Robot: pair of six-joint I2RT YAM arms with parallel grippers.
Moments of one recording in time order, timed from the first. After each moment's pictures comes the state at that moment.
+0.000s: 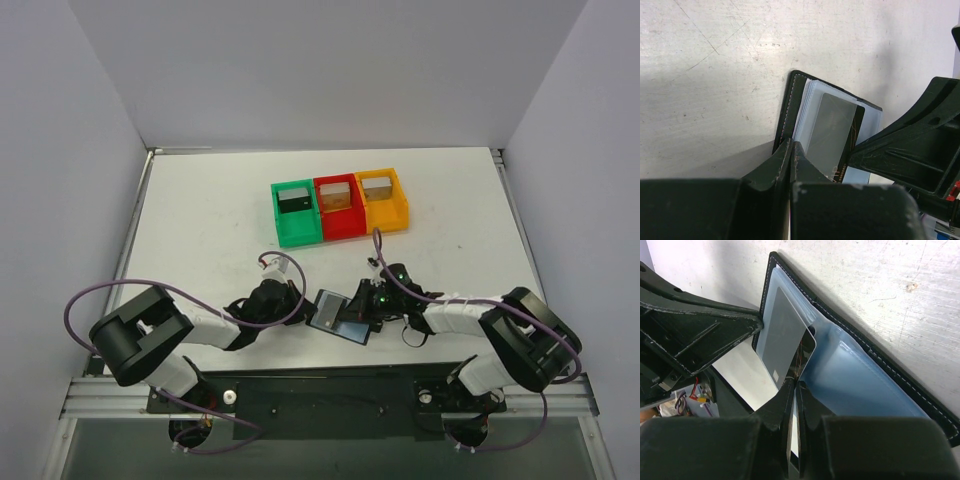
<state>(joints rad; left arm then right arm) -0.85 1.50 0.33 0.61 -0.06 -1.02 0.65 1.43 0.35 0.36 -0.39 0.87</state>
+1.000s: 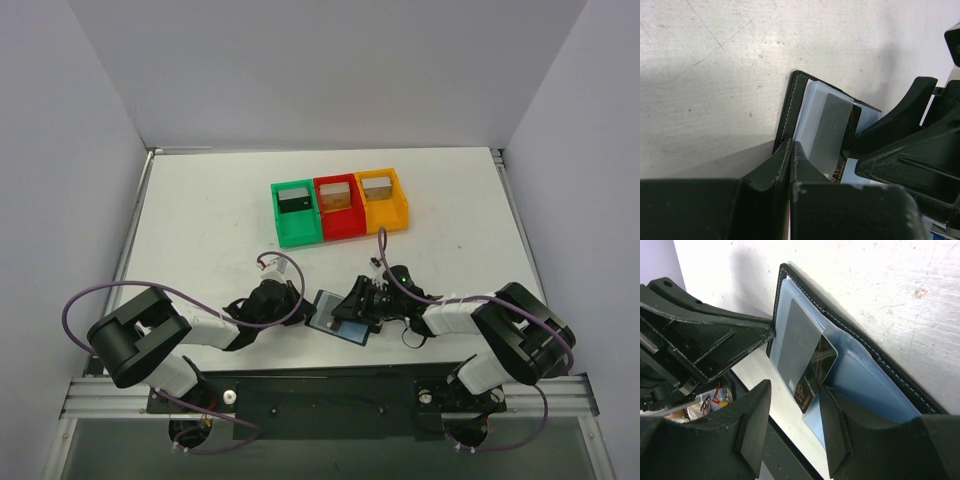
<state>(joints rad) -0.86 1.49 0.33 0.58 -0.07 -1.04 0.64 1.46 0.31 0.50 -0.42 0.97</state>
